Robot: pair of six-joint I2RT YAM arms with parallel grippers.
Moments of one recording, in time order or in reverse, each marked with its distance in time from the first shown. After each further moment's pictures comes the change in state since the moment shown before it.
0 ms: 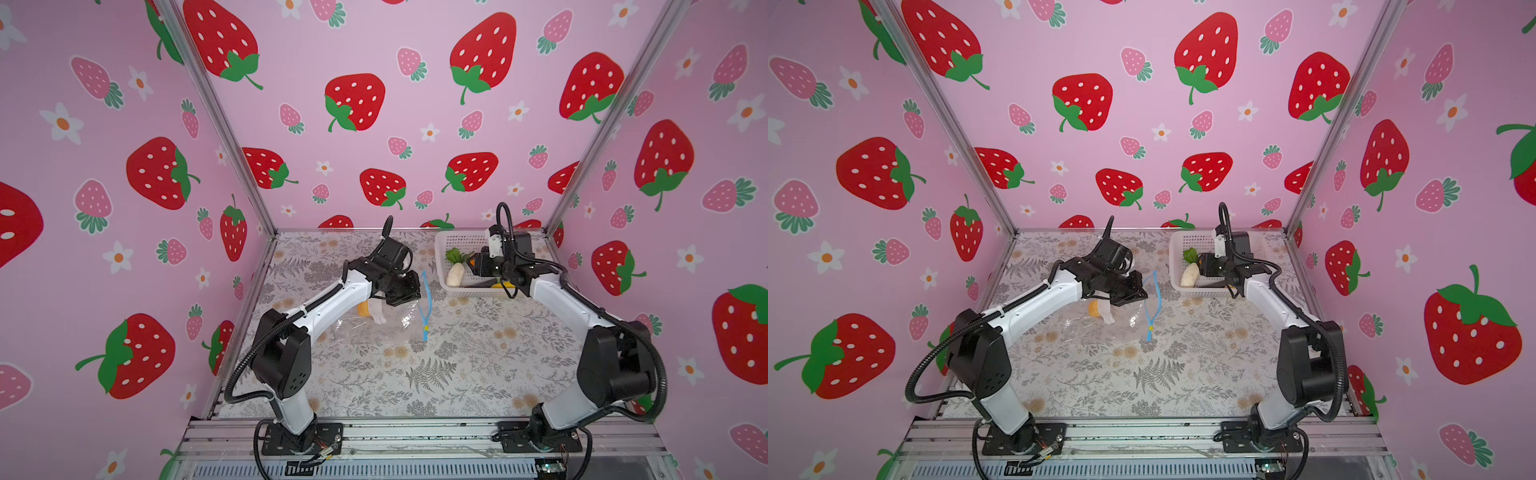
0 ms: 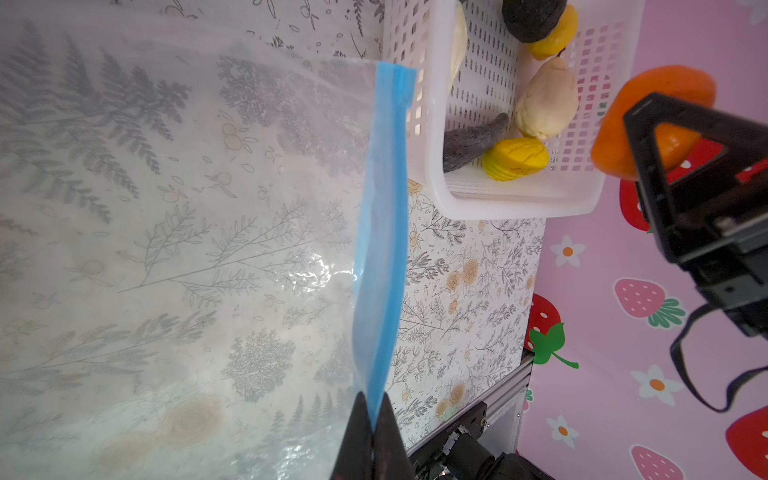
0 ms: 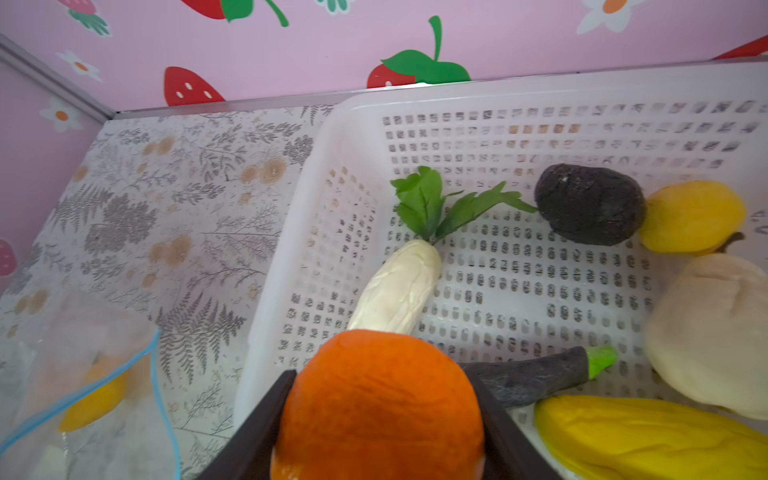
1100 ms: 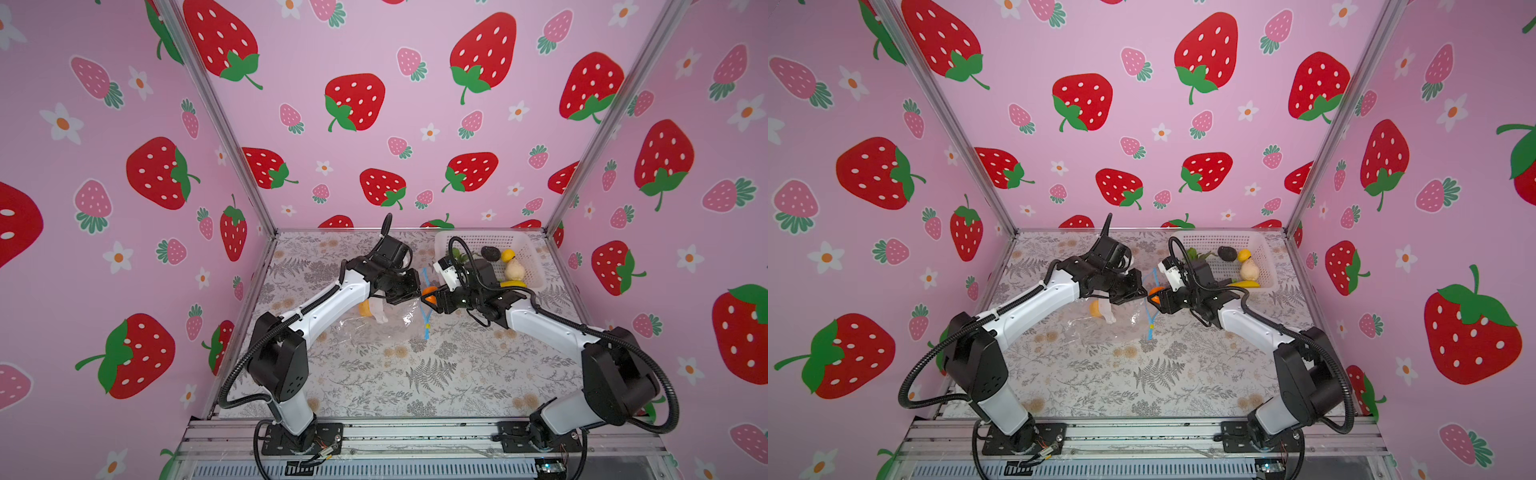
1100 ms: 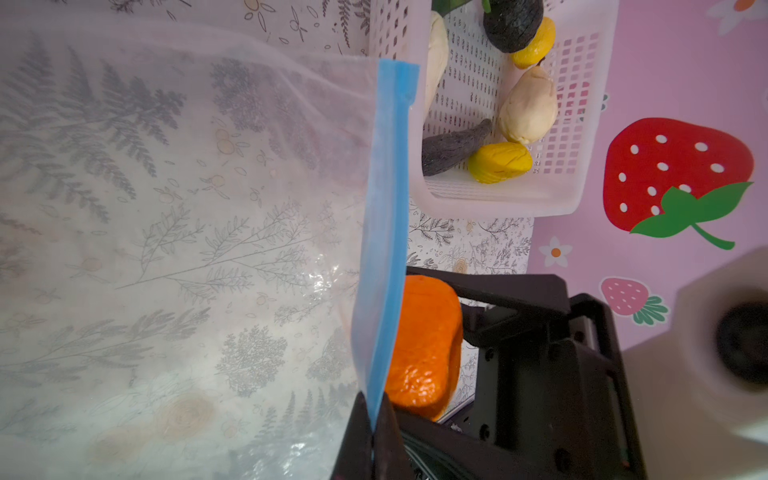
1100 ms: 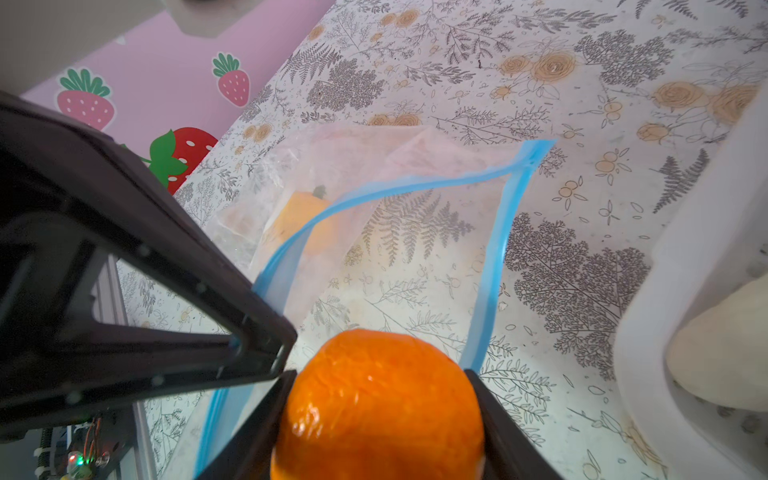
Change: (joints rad) left arm -0.005 -0.025 0.011 -0.009 -0.008 -0.010; right arm 0.309 -0.046 -0.217 0.200 -0.243 -0.032
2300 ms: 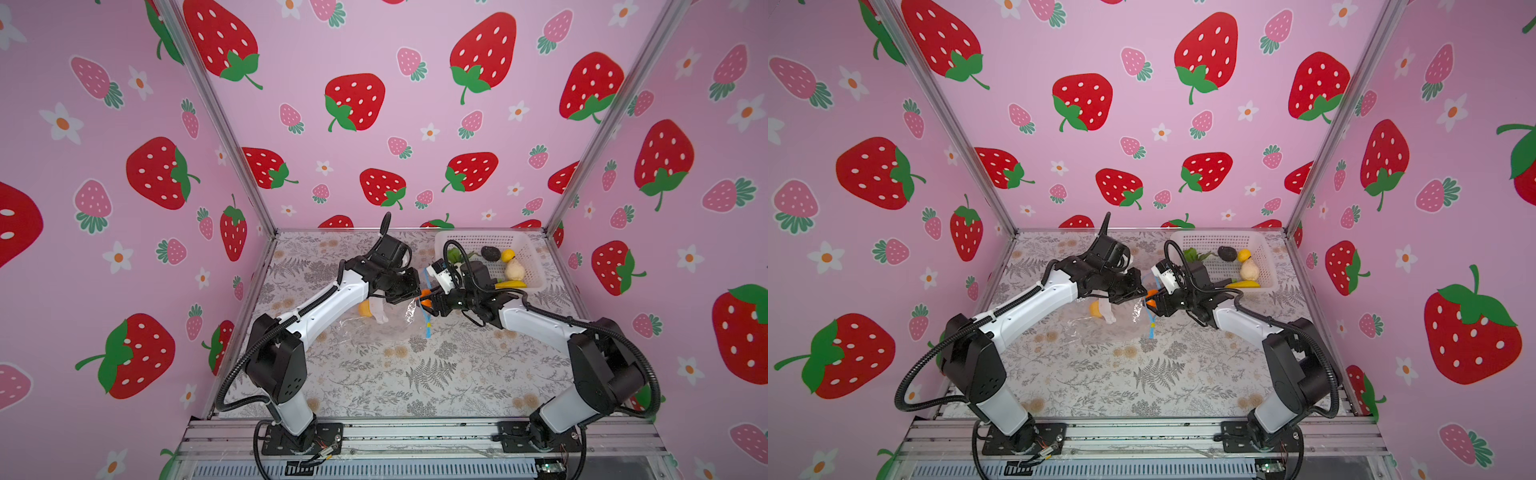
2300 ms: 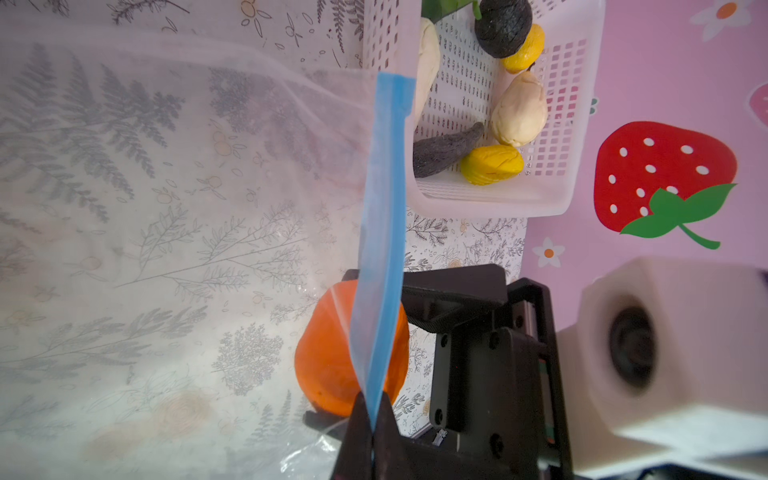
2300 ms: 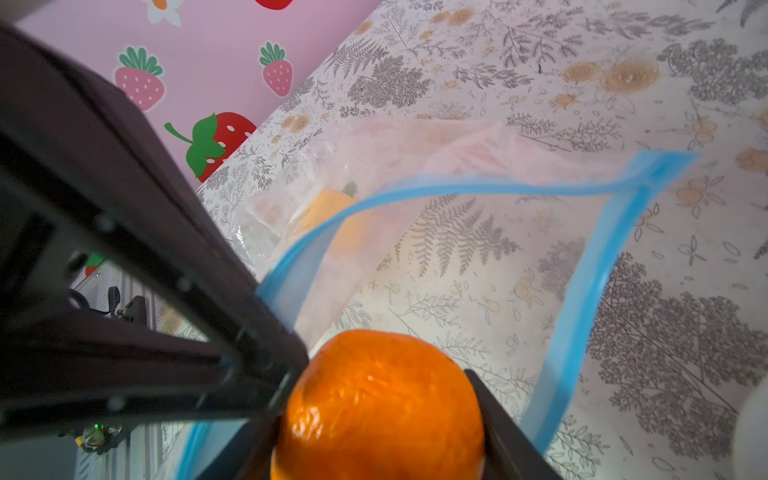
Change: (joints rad) left arm 0.000 -0.015 0.001 0.000 0.001 -0.007; right arm 0.002 0.065 -0.034 0.150 -0.122 -0.066
